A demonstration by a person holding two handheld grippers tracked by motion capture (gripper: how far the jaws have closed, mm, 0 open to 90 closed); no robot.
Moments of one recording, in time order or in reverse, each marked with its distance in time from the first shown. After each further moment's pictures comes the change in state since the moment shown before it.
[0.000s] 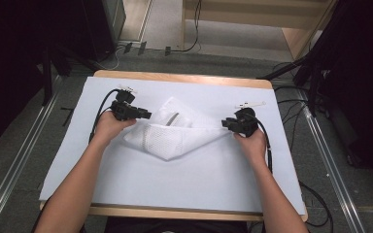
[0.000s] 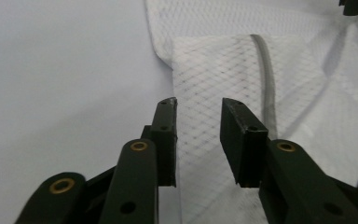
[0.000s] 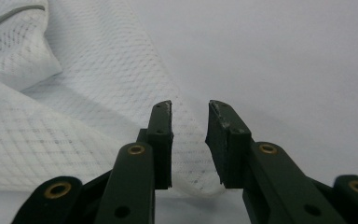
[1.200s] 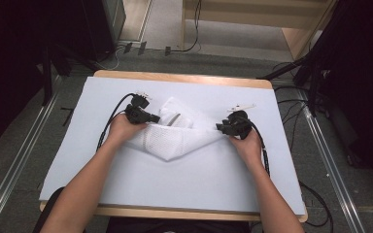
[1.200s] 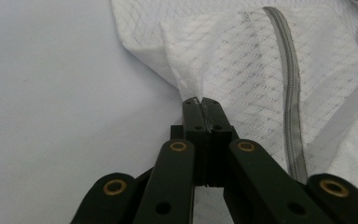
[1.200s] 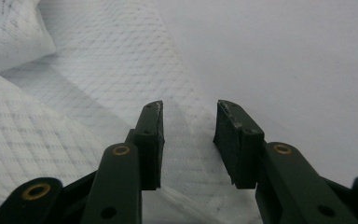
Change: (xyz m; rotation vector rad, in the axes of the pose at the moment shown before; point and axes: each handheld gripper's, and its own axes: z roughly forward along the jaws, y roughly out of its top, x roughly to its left) left arm -0.015 0.003 0.037 0.063 -0.004 0.066; right arm 0.011 -0.004 0.021 0.038 -0.010 -0.092
